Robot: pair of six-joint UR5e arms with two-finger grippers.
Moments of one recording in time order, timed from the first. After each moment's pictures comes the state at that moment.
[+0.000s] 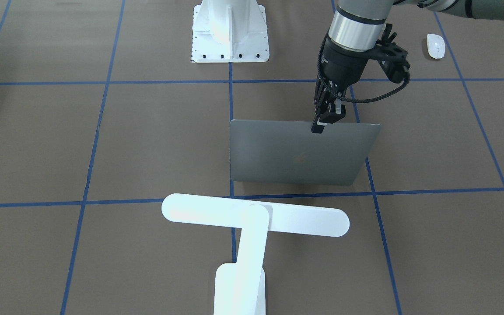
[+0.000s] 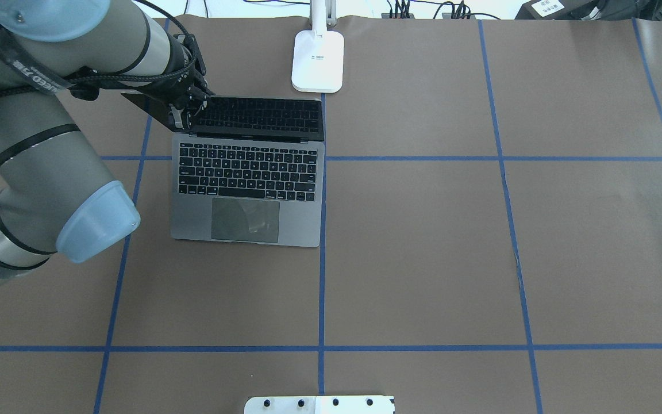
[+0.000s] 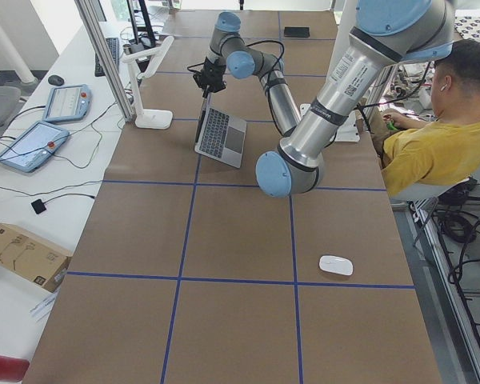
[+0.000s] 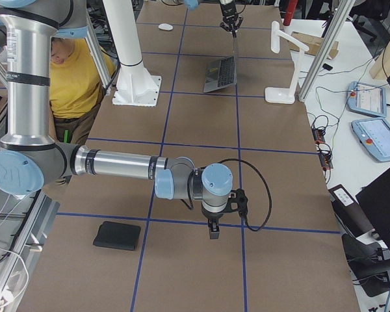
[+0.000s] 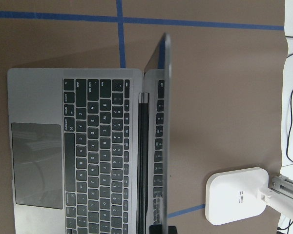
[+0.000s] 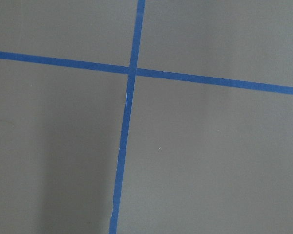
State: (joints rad) left arm -0.81 -2.25 -1.91 -1.49 -1.86 -2.59; right arm 1.57 -1.66 1.60 -1.49 2.33 -0.10
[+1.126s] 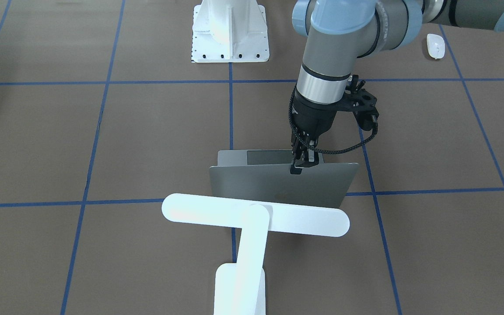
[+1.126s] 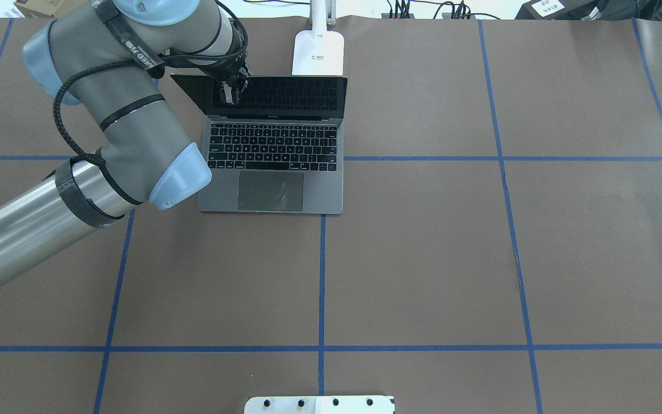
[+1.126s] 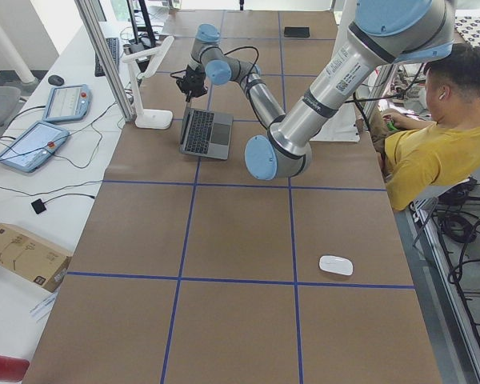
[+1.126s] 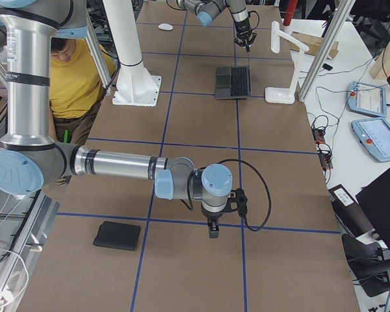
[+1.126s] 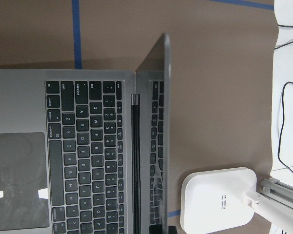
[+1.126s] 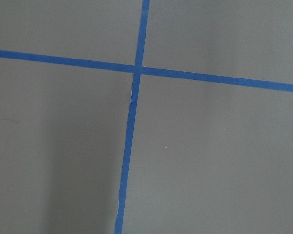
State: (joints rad) left arm -0.81 -2.38 -1.58 -1.69 -1.83 -2.60; right arm 1.57 -1.67 1.60 -1.49 2.35 -0.10
